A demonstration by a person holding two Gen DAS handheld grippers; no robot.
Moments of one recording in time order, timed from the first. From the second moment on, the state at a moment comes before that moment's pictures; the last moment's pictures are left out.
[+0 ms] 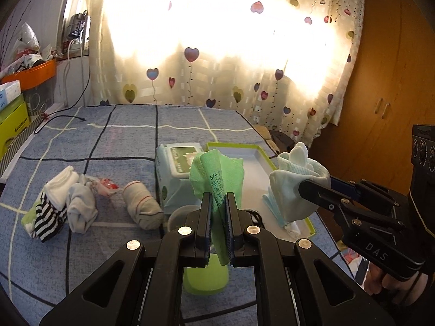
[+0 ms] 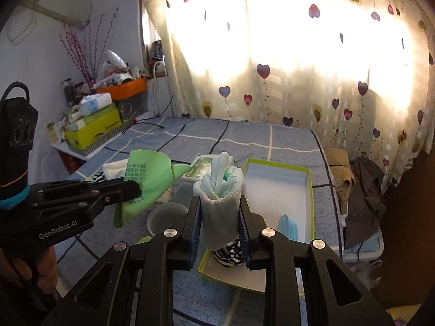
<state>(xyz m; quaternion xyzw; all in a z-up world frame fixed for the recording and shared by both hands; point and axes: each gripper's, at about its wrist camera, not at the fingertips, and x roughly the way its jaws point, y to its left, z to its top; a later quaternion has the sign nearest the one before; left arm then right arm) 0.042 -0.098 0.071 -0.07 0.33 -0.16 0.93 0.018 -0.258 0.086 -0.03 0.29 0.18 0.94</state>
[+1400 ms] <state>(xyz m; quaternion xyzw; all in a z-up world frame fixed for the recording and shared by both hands) 0.108 -0.206 -0.020 -0.04 0.48 -0.23 0.84 0.083 -0.330 -0.013 0.01 0.41 0.13 0.90</state>
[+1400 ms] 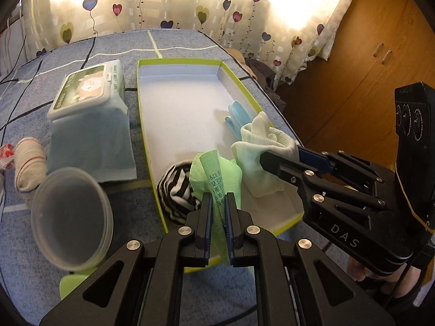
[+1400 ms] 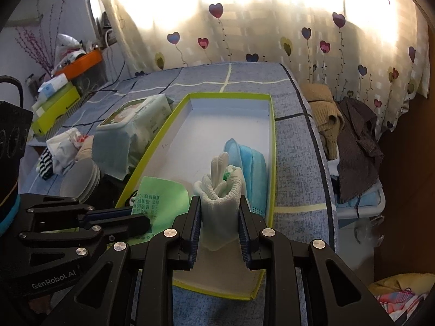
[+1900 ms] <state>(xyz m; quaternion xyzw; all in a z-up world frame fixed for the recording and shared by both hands) 0.117 -0.203 -0.016 -0.06 0.47 -0.22 0.85 0.084 -0.329 -0.005 0.02 0.40 0.14 0.90</state>
